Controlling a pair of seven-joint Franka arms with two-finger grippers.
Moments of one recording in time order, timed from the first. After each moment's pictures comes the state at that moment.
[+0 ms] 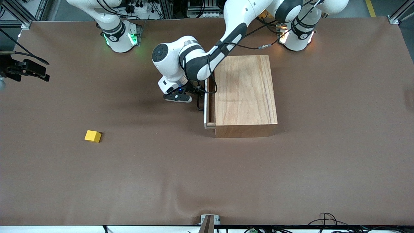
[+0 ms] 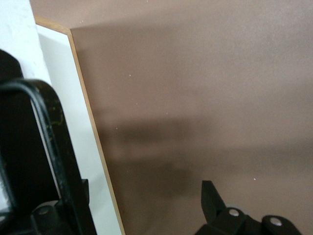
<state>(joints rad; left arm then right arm) -1.02 0.96 -0.04 -0.96 0.16 1.72 -0.87 -0.03 -0.01 -0.02 -1.54 0.00 1.42 -0.04</state>
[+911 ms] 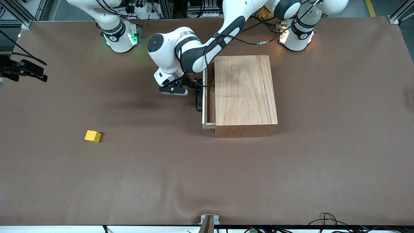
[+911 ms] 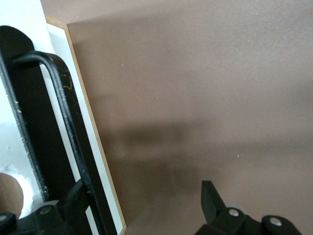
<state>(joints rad) -1.04 0.94 -0.05 -0.94 0.16 1.68 -0.87 -0.04 -0.01 -0.02 -1.54 0.00 1.42 -0.04</state>
